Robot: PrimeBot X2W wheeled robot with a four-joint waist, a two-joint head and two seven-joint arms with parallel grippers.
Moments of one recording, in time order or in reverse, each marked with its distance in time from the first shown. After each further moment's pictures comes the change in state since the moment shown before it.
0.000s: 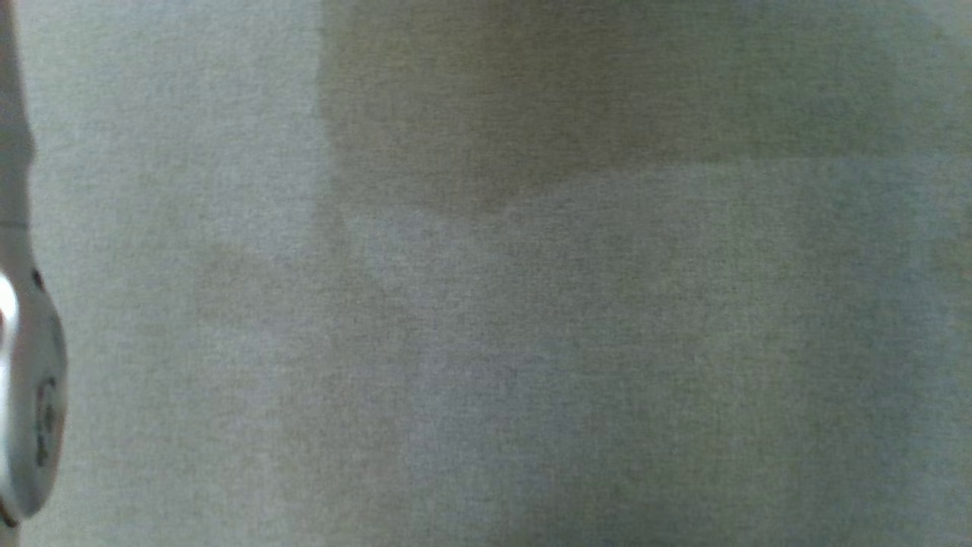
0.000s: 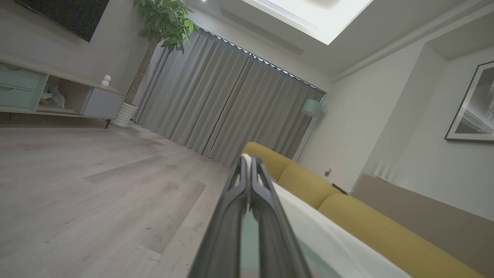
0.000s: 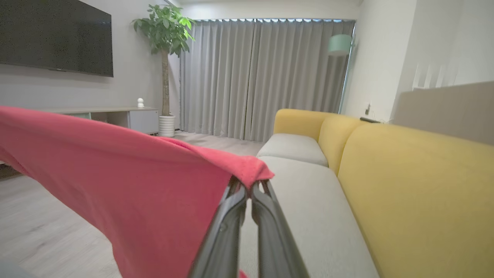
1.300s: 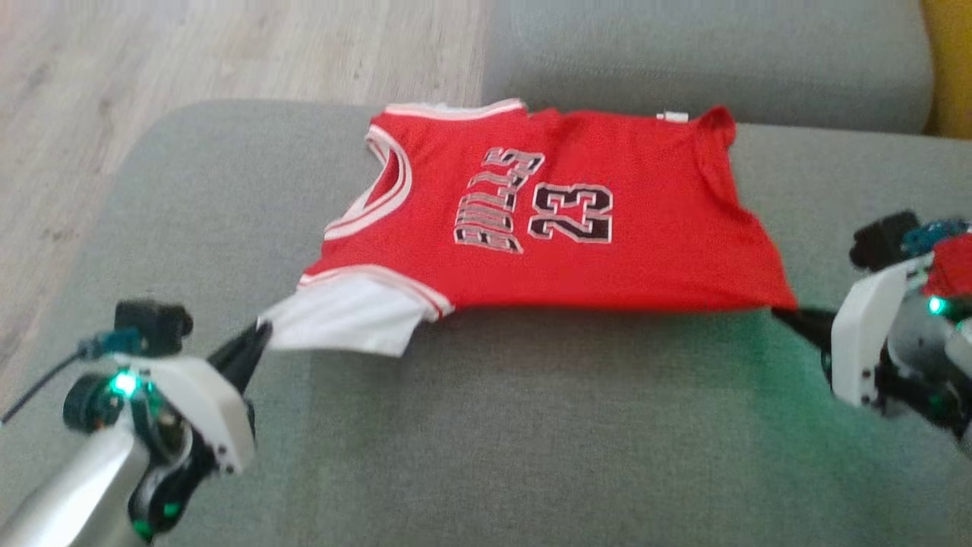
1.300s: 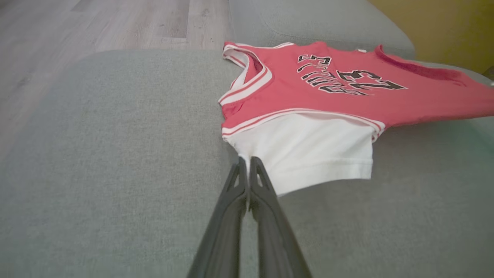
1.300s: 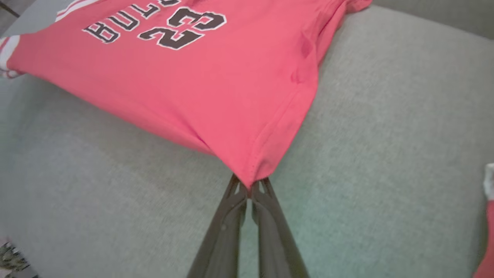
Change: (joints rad) left arm 1.060 0.326 -0.446 -0.467 -0.023 -0.061 0.370; right arm 0.699 -0.370 0.643 -0.243 0.721 0.000 0.475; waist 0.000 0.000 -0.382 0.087
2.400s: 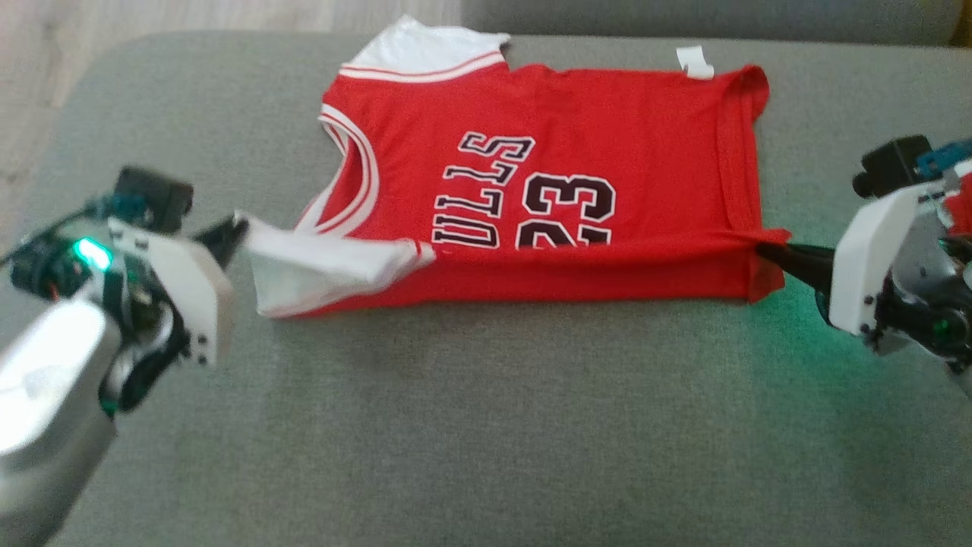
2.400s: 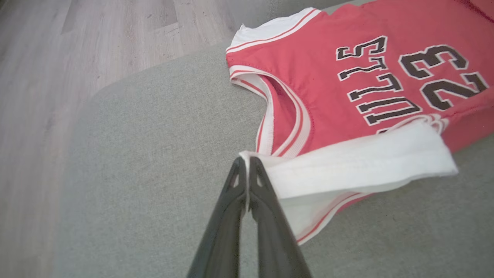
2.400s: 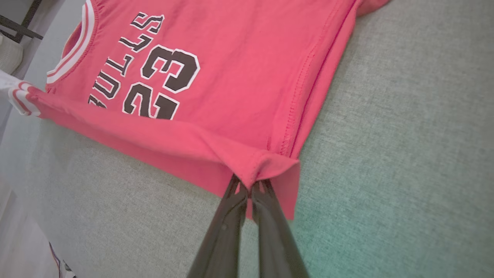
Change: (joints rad) left arm -0.243 0.079 -0.072 -0.065 0.125 0.030 0.235; right arm -0.041 0.027 -0.158 -0.089 0.074 0.000 0.186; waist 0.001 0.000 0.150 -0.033
